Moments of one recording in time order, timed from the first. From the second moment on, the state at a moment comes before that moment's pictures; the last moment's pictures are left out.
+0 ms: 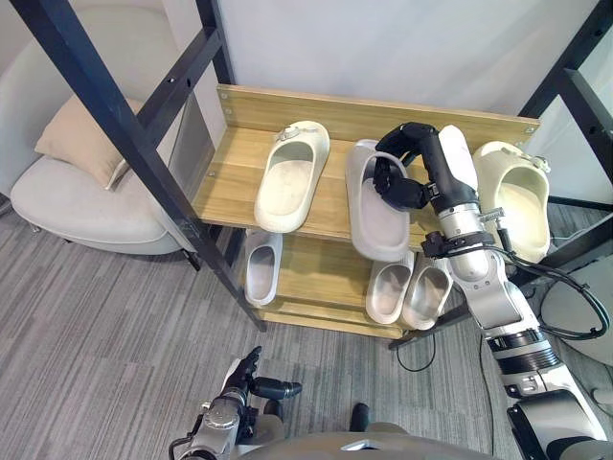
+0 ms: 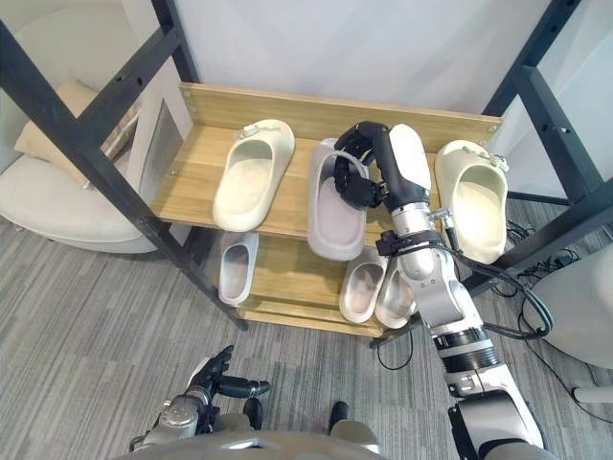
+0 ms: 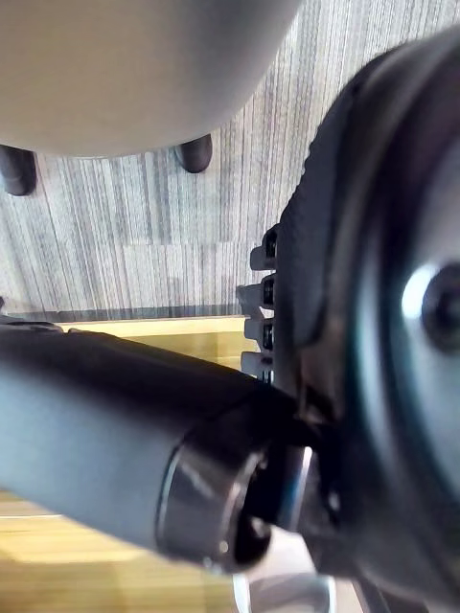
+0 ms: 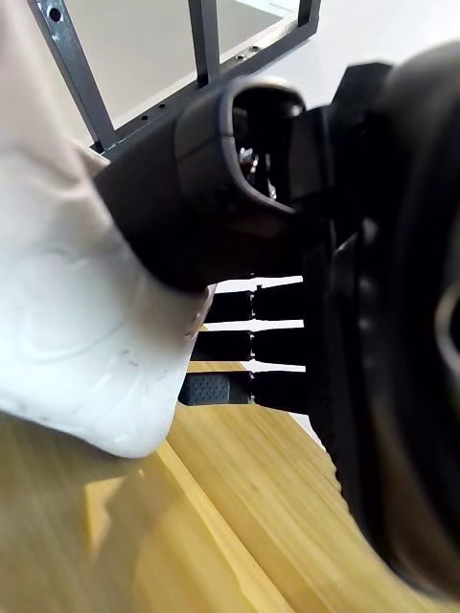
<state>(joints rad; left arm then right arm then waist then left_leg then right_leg) 0.05 0.13 -0.13 0.98 0.01 -0.13 0.02 -0.36 -0.44 0.14 0.05 -0.39 -0.13 -0.19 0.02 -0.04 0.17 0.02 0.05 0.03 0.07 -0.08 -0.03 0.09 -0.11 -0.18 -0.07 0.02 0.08</state>
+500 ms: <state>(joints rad) 0.06 0.13 -0.13 0.97 0.01 -0.12 0.03 -0.25 -0.41 0.14 -0.22 -0.38 -0.14 -0.16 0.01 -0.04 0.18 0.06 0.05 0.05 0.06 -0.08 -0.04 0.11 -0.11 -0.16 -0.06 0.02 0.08</state>
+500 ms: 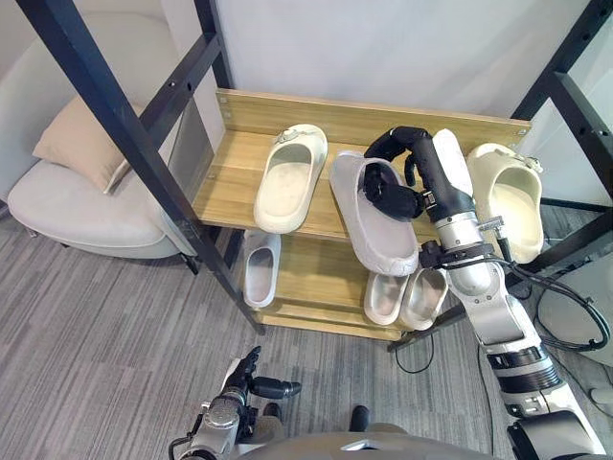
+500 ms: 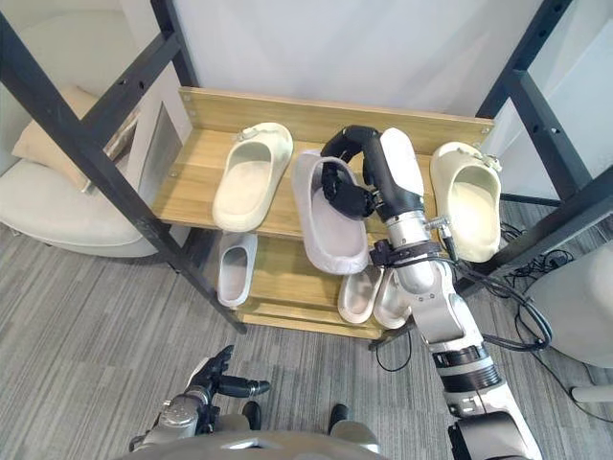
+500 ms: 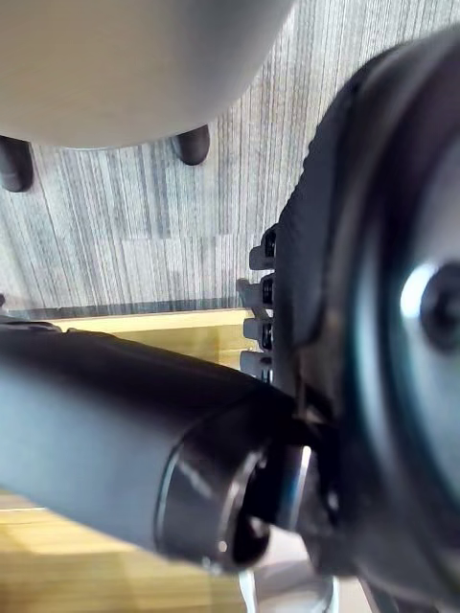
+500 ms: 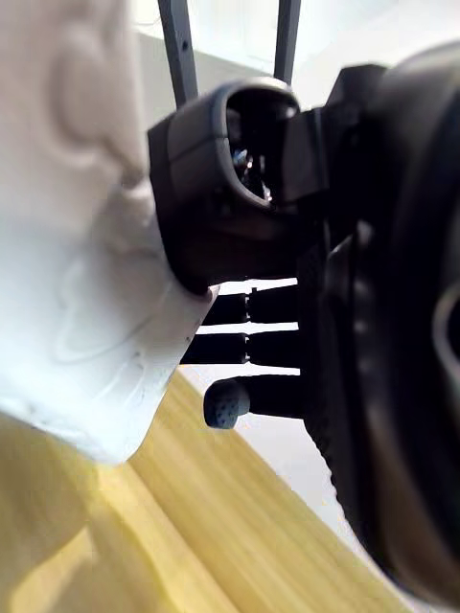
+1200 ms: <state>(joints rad) 0.07 0.11 -0.13 0.99 0.03 -0.12 0.06 -0.19 -0.31 0.35 -0.56 -0.06 -0.33 -0.12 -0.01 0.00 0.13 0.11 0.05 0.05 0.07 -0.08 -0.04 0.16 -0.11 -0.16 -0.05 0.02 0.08</state>
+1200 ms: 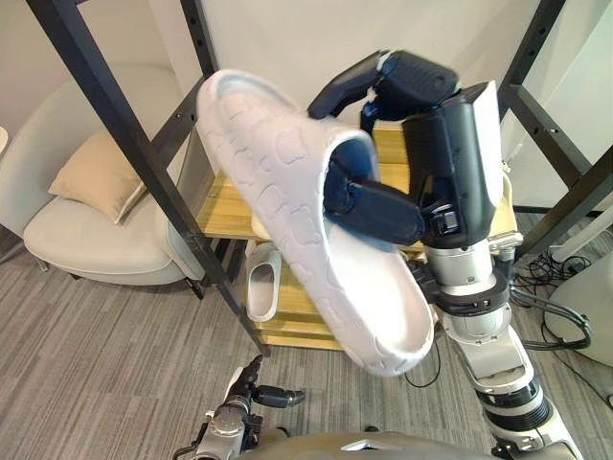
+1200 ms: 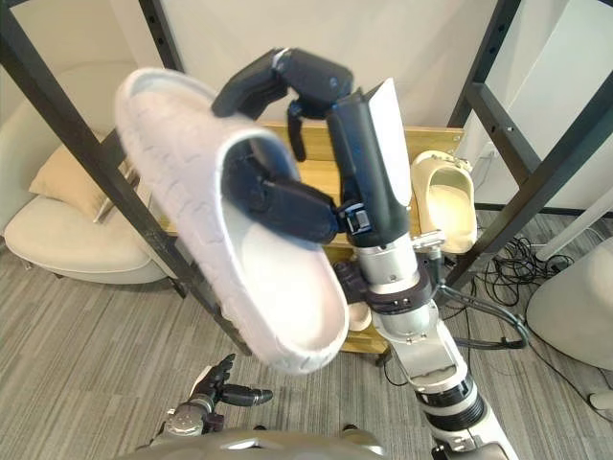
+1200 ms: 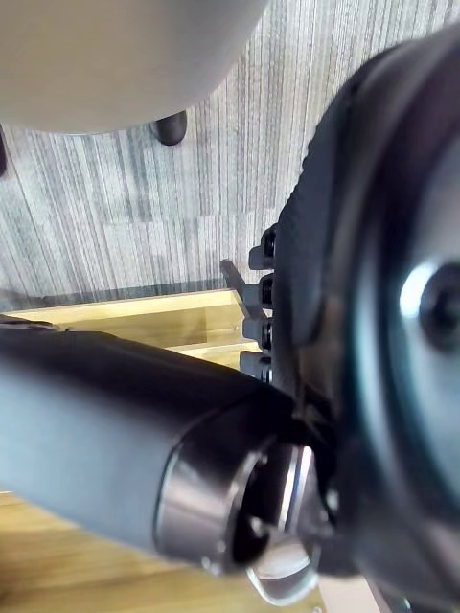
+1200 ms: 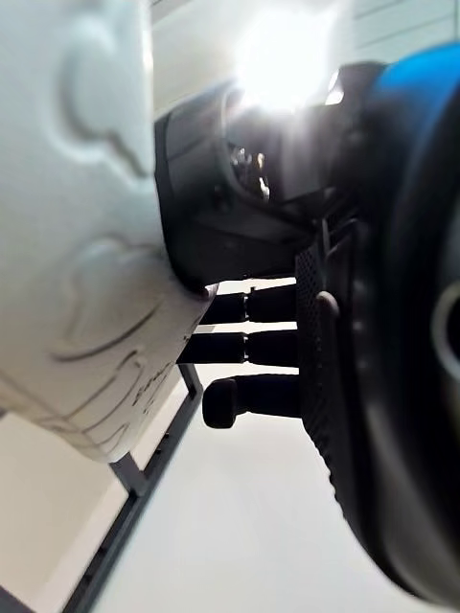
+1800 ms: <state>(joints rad) 0.06 0.12 -0.13 1.00 -0.03 -0.15 0.03 0.05 -0.41 0.57 -0.24 0.19 -0.21 0.22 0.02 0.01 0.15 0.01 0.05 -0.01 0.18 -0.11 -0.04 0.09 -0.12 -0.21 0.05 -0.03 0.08</state>
